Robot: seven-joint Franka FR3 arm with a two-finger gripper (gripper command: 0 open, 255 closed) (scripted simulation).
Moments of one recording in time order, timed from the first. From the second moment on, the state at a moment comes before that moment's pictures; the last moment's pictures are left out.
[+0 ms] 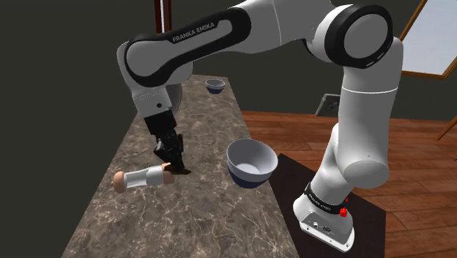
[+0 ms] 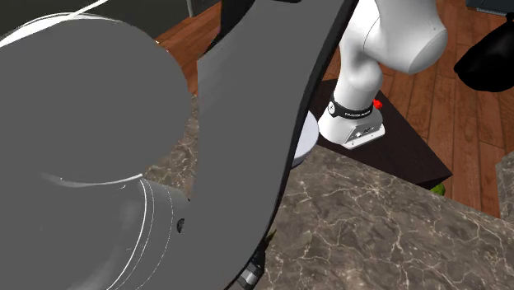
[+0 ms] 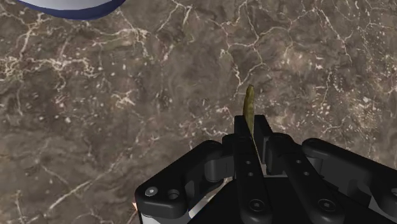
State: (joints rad) arm 0.35 0.31 0.26 -1.79 0.25 1.61 -0.02
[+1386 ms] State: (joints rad) arm 0.25 -0.04 0.20 -2.06 0.25 1.49 -0.17
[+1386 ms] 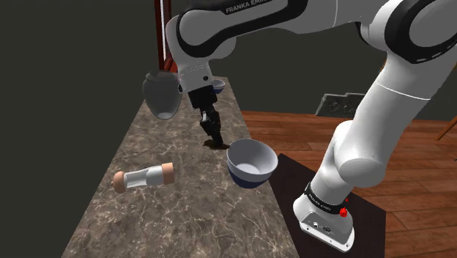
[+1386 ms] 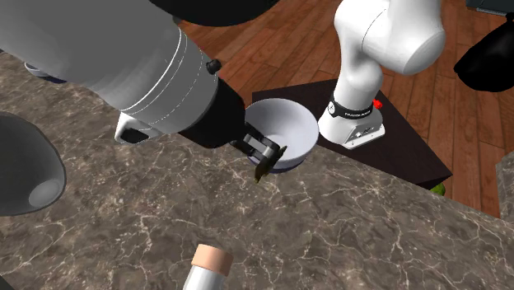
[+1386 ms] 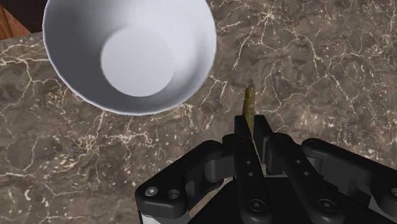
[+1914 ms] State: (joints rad) arm 0.18 -0.26 0.11 -2.29 0.19 1.47 -0.32
